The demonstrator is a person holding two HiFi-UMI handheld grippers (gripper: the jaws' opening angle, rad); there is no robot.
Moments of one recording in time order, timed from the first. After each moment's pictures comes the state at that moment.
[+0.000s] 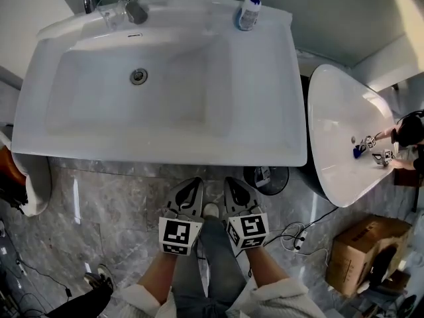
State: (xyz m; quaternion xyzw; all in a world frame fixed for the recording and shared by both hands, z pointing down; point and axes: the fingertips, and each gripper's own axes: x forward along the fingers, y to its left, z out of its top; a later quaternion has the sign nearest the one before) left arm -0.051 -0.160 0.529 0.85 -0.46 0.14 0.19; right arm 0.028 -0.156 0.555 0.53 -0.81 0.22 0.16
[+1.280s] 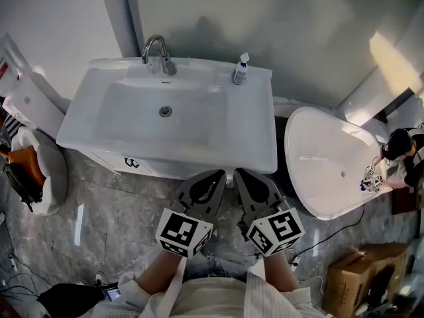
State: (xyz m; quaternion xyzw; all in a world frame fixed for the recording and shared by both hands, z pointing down) left arm -0.005 -0.118 0.230 0.90 -0.43 0.00 0.10; right arm 0.029 -0.123 0.227 0.45 -0.89 0.11 0.03
